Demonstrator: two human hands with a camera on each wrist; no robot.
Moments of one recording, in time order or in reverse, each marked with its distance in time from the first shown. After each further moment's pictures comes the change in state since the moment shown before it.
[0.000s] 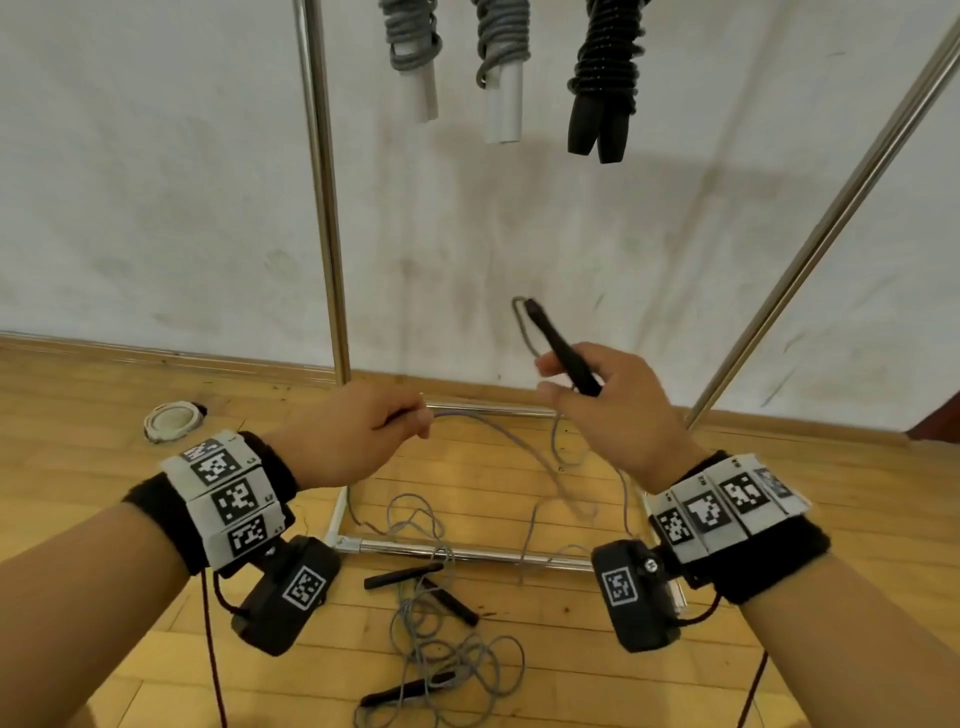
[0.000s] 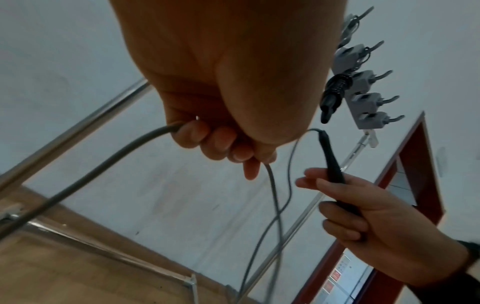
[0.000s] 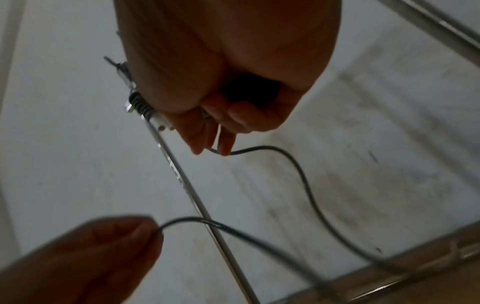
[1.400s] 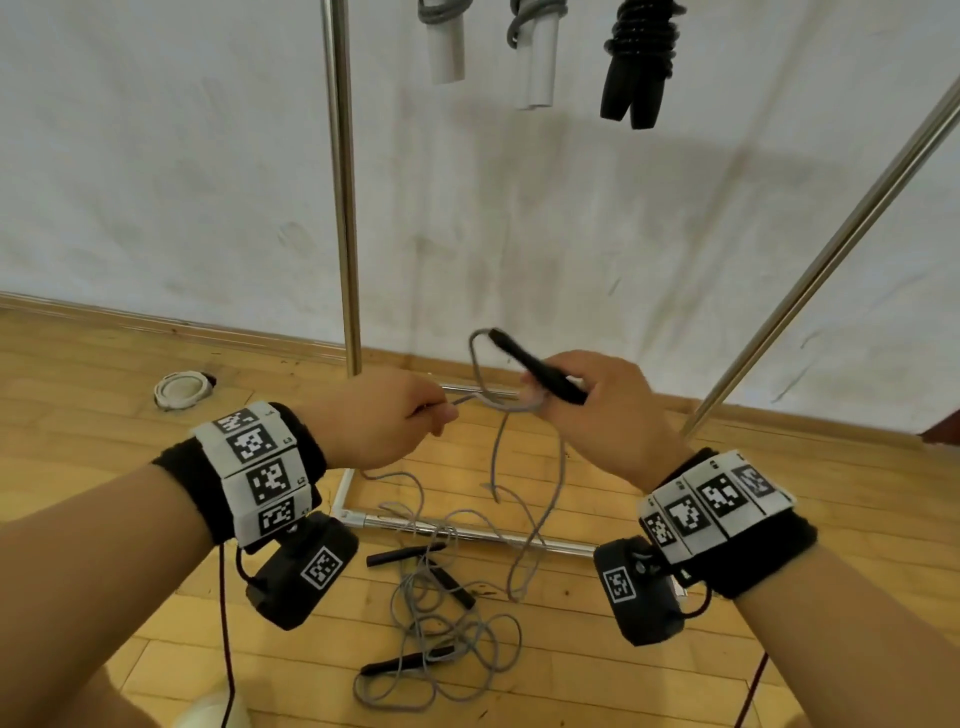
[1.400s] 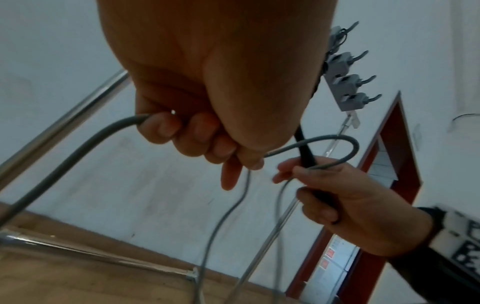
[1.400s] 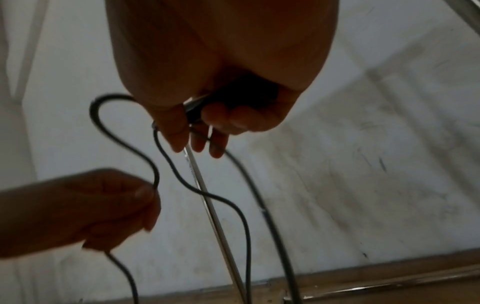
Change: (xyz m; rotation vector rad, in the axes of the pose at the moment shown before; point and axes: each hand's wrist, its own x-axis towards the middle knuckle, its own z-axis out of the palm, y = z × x) left_hand 0.007 -0.001 0.014 0.144 -0.063 -0.021; right_hand -0.010 0.002 0.020 -0.146 -0.115 -0.123
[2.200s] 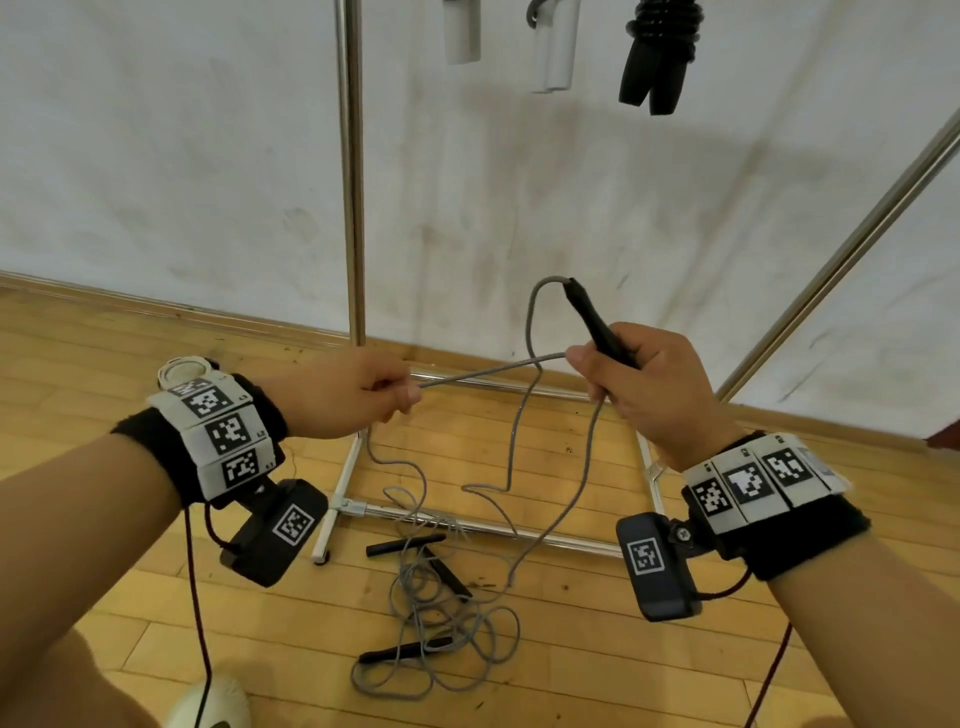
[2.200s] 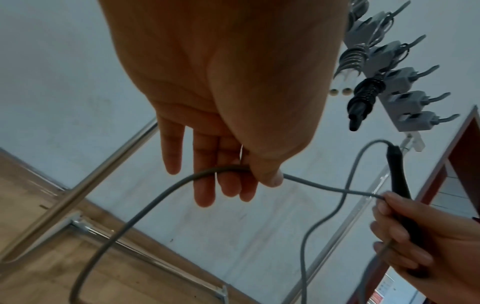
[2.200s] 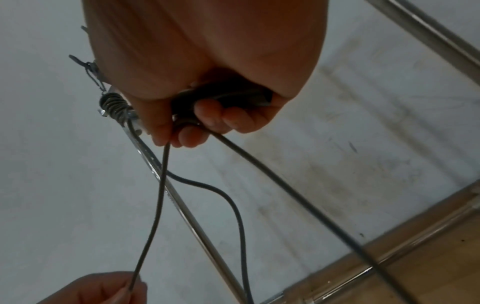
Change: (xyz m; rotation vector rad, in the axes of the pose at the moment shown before) left_hand -0.005 -0.038 -0.009 -0.150 -0.075 -0.058; right_hand 0.007 0.011 -0.022 0.359 0.061 0.076
